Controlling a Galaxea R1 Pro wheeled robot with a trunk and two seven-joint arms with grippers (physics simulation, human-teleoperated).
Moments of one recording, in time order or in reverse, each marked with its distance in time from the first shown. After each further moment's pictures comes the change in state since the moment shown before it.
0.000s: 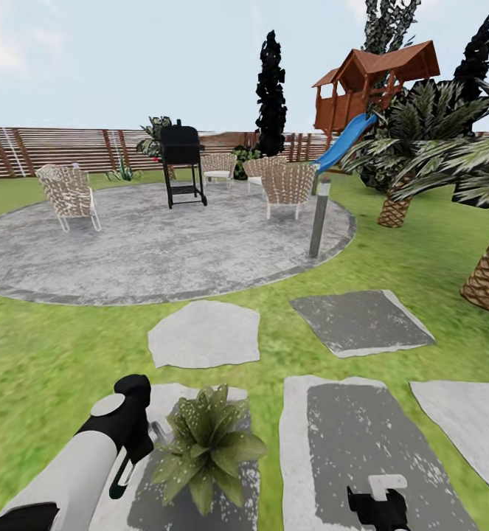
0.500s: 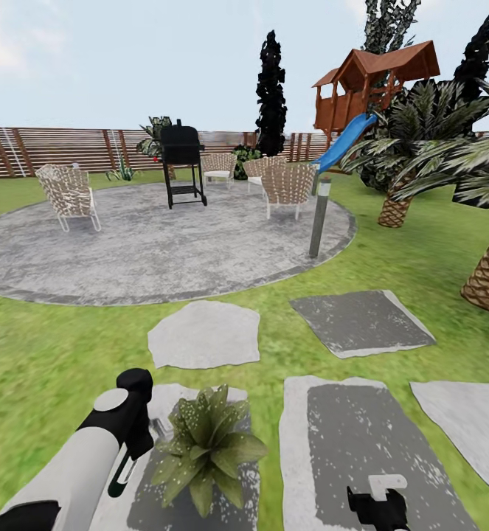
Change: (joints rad) left arm -0.009 -0.007 -0.012 -0.035 -0.072 -0.013 -0.099; right arm 0.000 0.001 0.000 0.000 -0.001 -0.001 0.000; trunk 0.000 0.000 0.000
